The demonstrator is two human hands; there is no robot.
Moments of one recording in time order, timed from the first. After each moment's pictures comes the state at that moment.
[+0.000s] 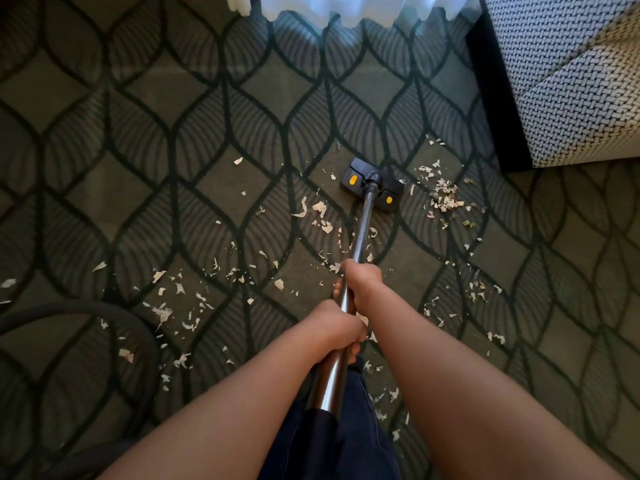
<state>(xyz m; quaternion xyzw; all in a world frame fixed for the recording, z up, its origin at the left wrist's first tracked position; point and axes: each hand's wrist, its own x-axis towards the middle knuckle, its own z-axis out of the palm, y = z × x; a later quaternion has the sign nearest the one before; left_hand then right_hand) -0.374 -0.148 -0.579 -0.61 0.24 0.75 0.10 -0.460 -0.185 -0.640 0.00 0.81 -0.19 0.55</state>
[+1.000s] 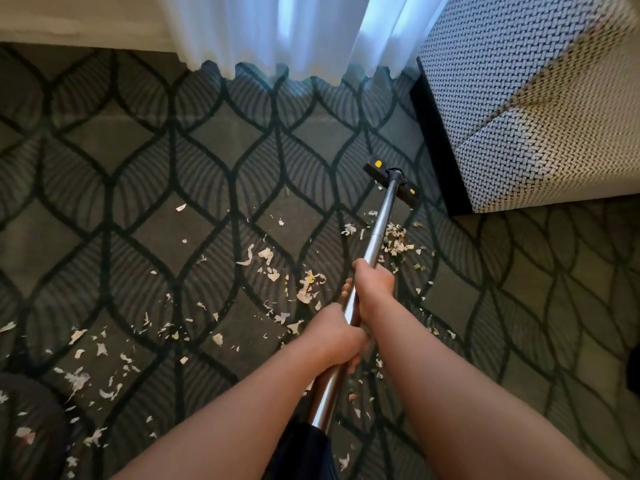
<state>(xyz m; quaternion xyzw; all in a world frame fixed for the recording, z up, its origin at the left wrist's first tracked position) -0.532 -0.215 -0.576 -0.57 0.39 0.72 0.02 -0.628 -0.258 -0.613 -0.02 0.81 -0.33 0.48</state>
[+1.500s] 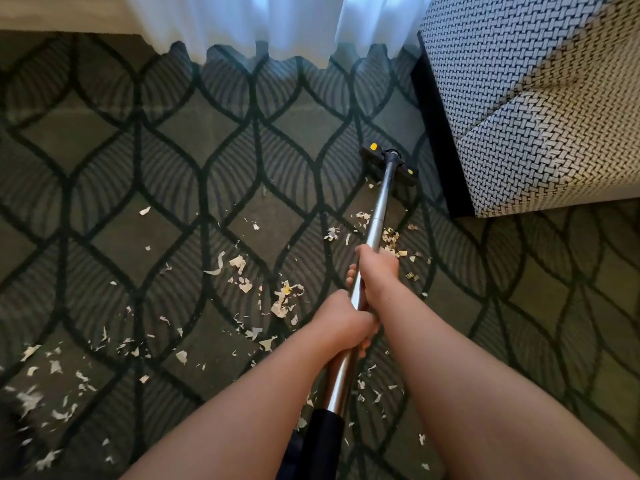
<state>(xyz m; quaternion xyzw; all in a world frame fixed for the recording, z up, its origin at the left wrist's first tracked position) -0.668 -0.295 -0.626 -0.57 0.35 0.74 0.01 -0.759 -0.343 -0.674 -0.03 0.81 -0.31 0.49</state>
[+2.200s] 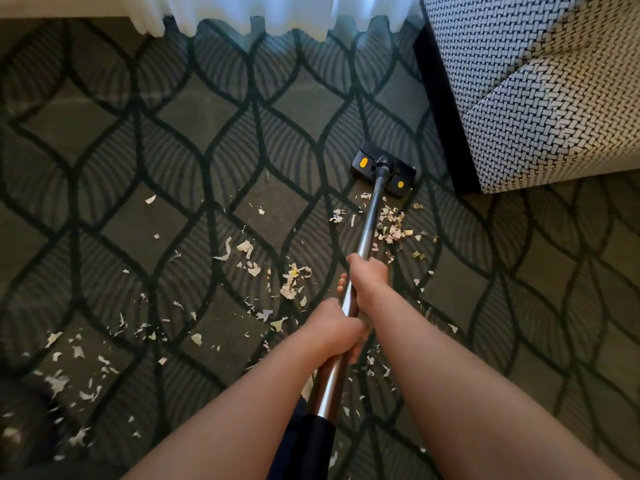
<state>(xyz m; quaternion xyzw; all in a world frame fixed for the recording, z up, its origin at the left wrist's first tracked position) -0.637 -0.262 -0.640 -0.58 0.32 0.75 0.07 -0.729 -0.305 -0.678 0.01 0.81 -0.25 0.52</state>
